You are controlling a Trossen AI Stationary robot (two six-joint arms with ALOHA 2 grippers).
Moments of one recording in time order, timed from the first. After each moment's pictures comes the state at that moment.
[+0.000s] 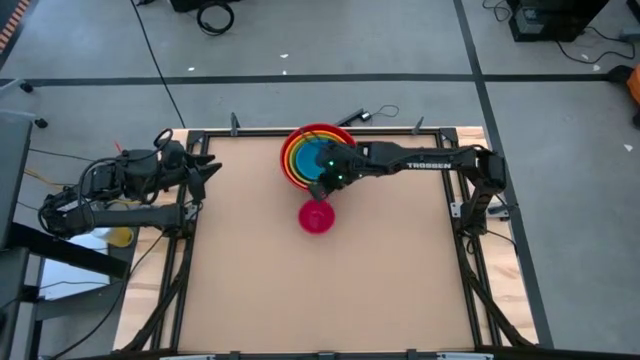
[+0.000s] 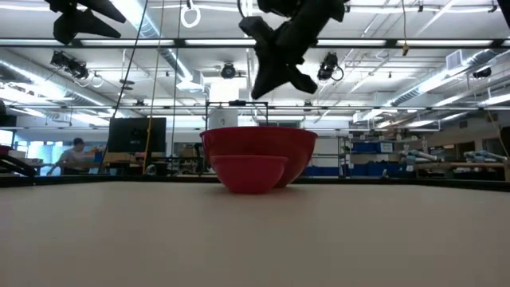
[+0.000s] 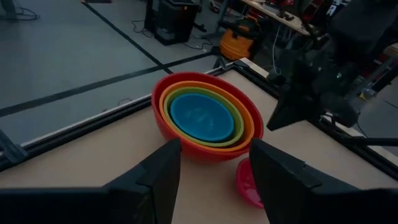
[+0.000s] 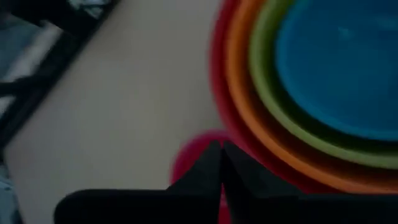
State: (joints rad) left arm 0.17 0.43 0.88 -0.80 -0.38 -0.49; right arm -0.18 1.81 1.55 -0.65 -0.05 0.68
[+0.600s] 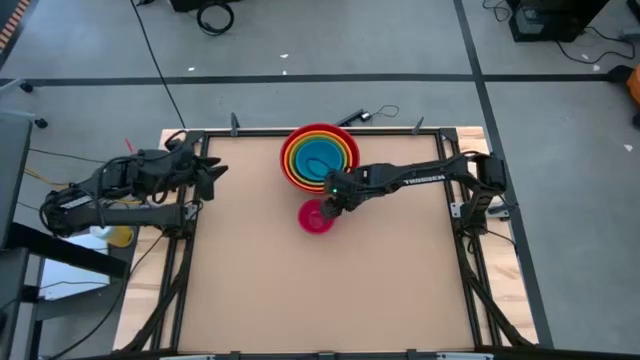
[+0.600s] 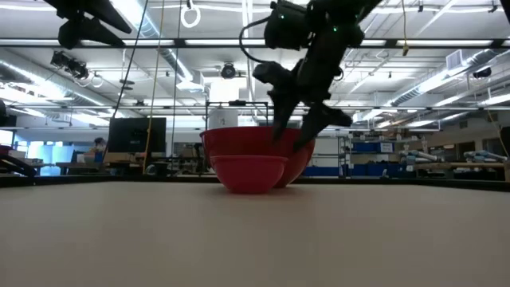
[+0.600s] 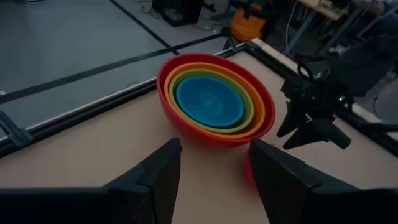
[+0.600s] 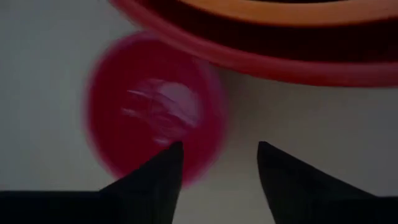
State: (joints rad) left arm 0.17 0.50 0.88 -0.82 -0.38 -0.52; right arm -0.12 1.81 1.30 -0.62 -0.02 0.93
